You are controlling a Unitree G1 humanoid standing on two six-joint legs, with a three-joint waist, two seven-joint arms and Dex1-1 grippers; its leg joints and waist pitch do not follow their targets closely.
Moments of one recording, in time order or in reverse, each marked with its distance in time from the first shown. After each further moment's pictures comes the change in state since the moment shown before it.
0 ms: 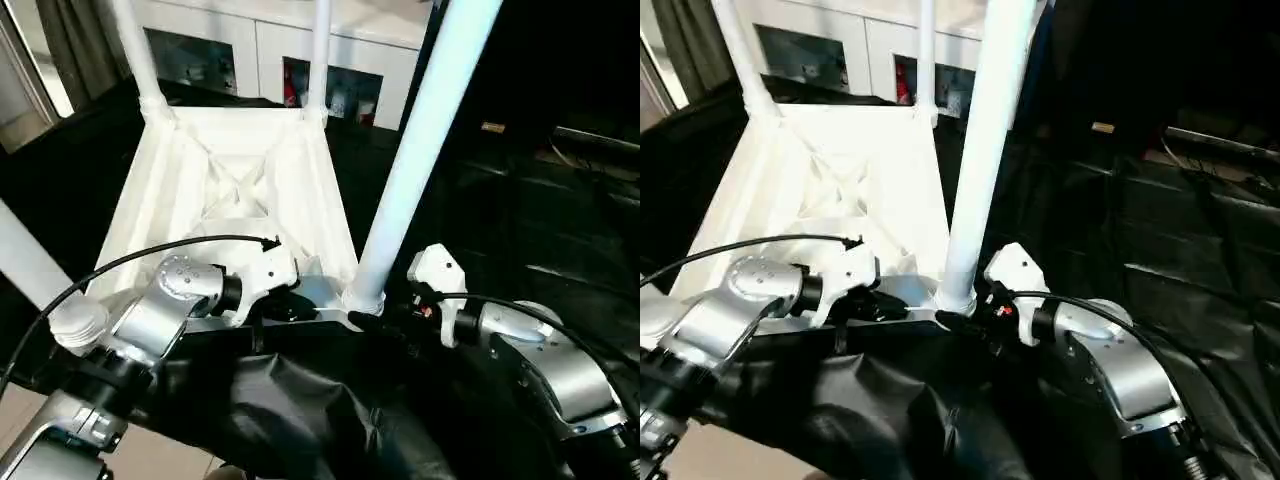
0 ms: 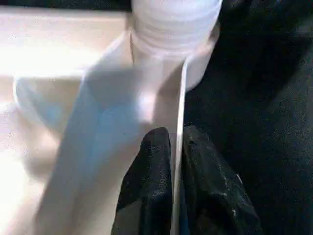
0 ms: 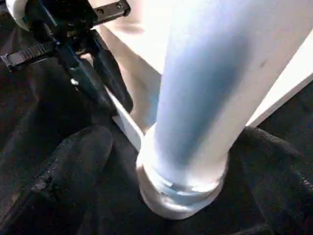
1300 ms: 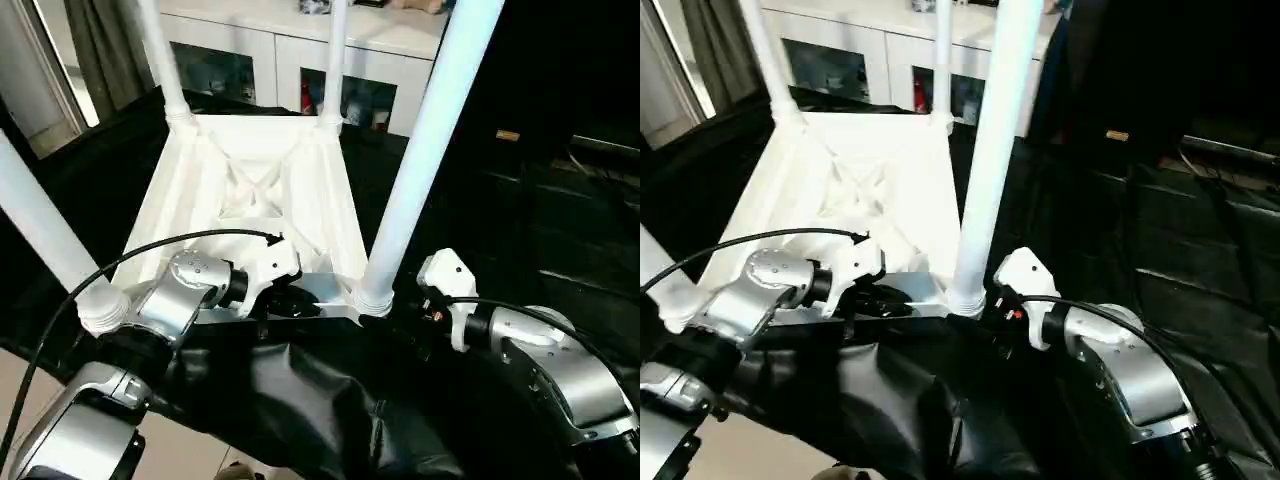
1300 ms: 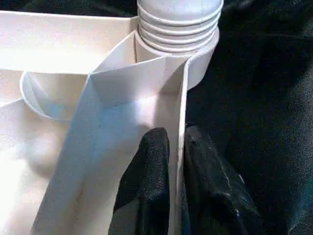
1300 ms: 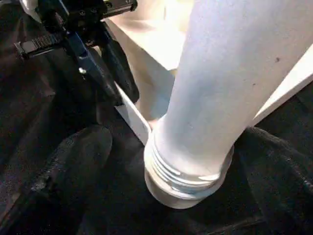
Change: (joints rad) left arm -0.130 -0.109 0.025 0.343 -0.013 -0.200 -0.061; right arm 0.010 -0.042 -0.020 -0.003 -0.009 0.000 0.003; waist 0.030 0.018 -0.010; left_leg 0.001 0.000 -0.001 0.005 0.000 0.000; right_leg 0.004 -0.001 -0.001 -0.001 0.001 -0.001
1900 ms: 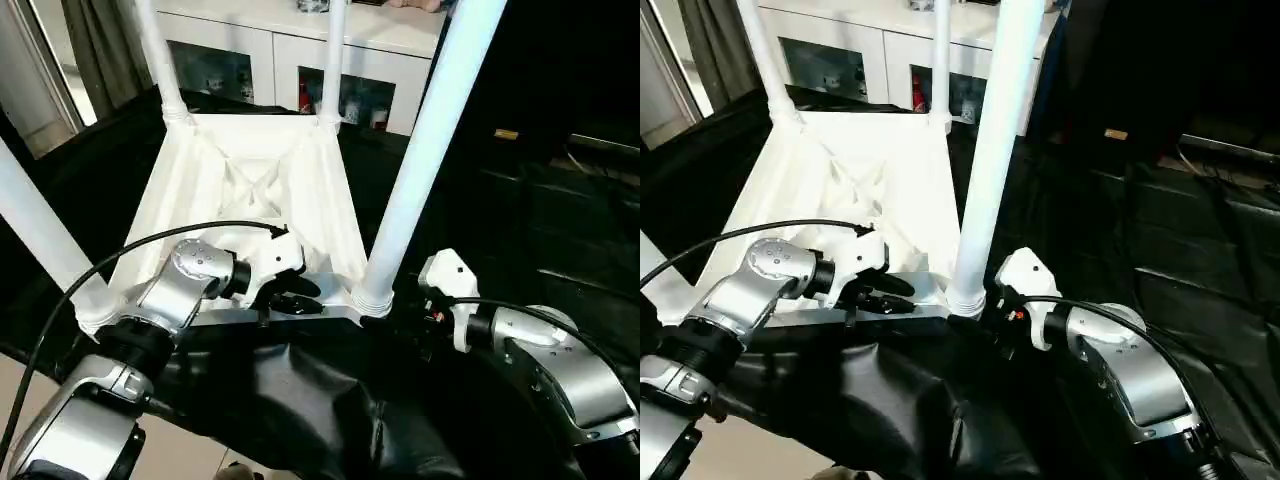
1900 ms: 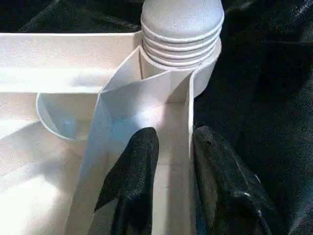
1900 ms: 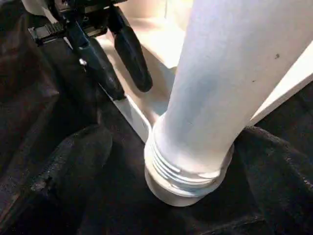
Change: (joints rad) left arm -0.016 0.028 -0.013 -0.066 0.036 0.031 -0.011; right arm 0.001 -0.002 0.000 -0.005 0.001 0.000 0.016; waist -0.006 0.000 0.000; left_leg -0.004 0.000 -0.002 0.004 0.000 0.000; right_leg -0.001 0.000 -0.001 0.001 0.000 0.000
